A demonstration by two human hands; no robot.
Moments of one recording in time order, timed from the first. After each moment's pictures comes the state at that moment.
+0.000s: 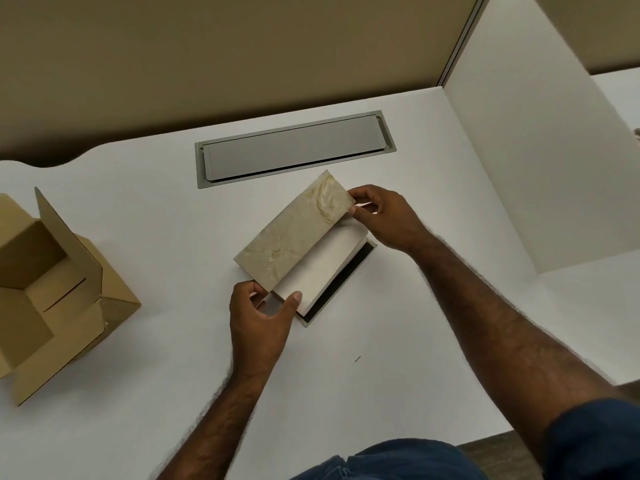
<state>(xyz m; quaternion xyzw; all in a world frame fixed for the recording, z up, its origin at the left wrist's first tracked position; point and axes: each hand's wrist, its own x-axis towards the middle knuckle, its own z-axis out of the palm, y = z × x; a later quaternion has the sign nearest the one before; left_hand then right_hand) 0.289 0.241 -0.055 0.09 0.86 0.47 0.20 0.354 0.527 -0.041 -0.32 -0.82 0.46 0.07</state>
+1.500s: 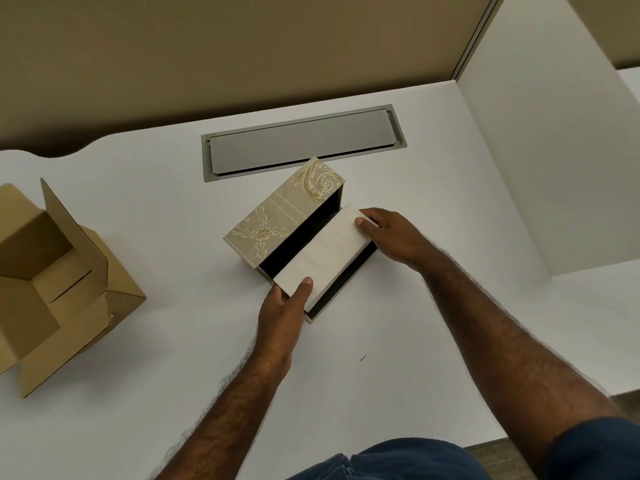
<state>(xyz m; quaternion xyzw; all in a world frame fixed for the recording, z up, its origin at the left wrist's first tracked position) 0.290 0.268 -0.058 -0.06 0.76 0.49 0.42 0.365 0.514 -0.068 -0.34 -0.80 0.49 -0.02</state>
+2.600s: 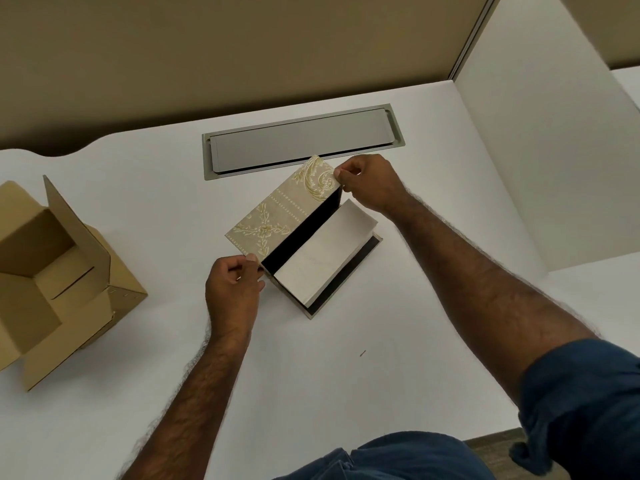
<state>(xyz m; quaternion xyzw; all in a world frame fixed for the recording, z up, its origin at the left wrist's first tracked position) 0.236 0.247 -0.042 -0.03 0.80 0.56 0.21 0.289 0.531 -0.022 -0.37 -0.83 0.41 0.07</state>
